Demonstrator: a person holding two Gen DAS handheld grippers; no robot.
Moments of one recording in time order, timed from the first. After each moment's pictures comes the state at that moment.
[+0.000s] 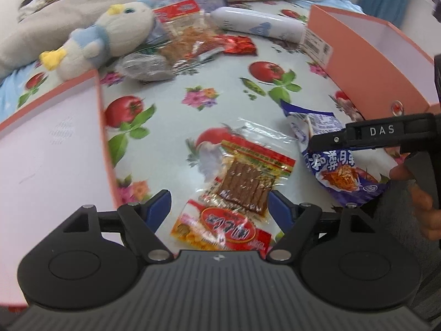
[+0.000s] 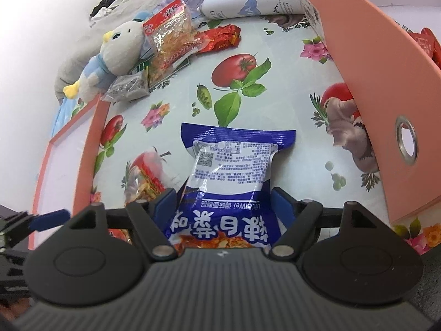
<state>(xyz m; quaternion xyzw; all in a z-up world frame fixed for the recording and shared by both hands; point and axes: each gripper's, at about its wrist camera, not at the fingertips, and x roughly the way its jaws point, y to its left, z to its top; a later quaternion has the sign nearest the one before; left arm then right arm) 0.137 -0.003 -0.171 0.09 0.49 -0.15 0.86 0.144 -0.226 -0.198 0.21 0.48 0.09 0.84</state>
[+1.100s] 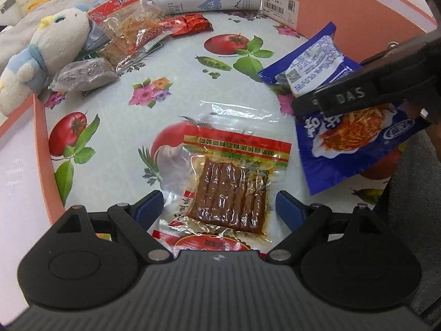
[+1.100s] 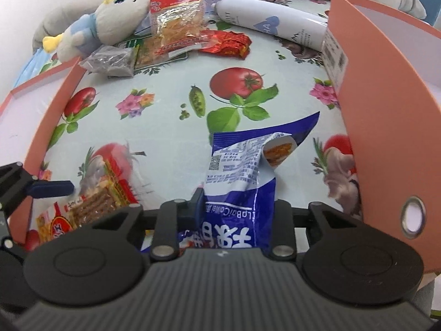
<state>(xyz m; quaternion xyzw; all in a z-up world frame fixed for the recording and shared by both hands) 0.164 -0.031 -0.235 0.16 0.48 -0.23 0.83 0.167 -0.188 -0.199 0.03 0.48 0.05 0.87</state>
